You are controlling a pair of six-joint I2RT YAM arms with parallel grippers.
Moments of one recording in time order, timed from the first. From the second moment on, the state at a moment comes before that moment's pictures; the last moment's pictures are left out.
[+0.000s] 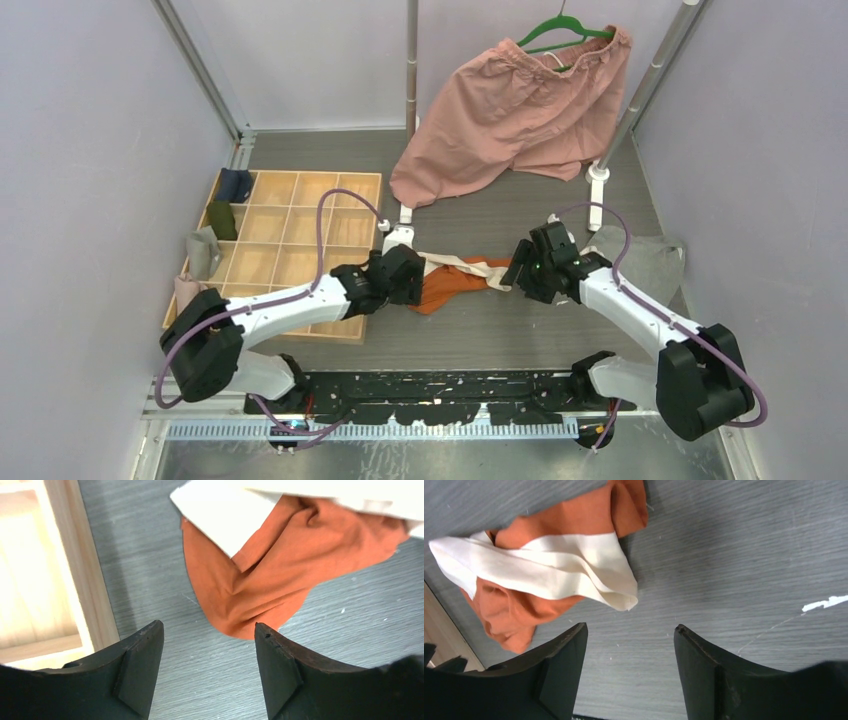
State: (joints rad) left arm -0.94 1.37 0.78 -0.36 -0.37 -0.63; right arm 0.39 1.16 0.64 -0.51 -0.02 0.80
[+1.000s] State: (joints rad) left arm -0.79 1.55 0.90 -0.19 -0.24 -0.49; right arm 0.39 1.12 0.61 -0.42 0.07 0.79
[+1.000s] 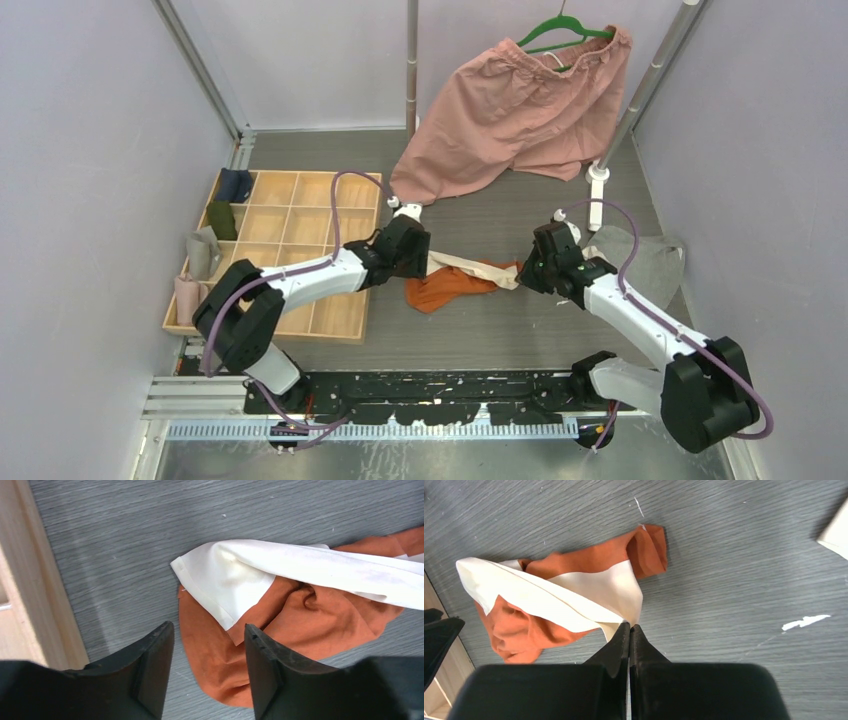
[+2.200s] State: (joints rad) left arm -0.79 1.59 1.02 -0.17 -0.26 -0.44; right arm 0.39 0.89 0.70 -0.66 0.07 0.73
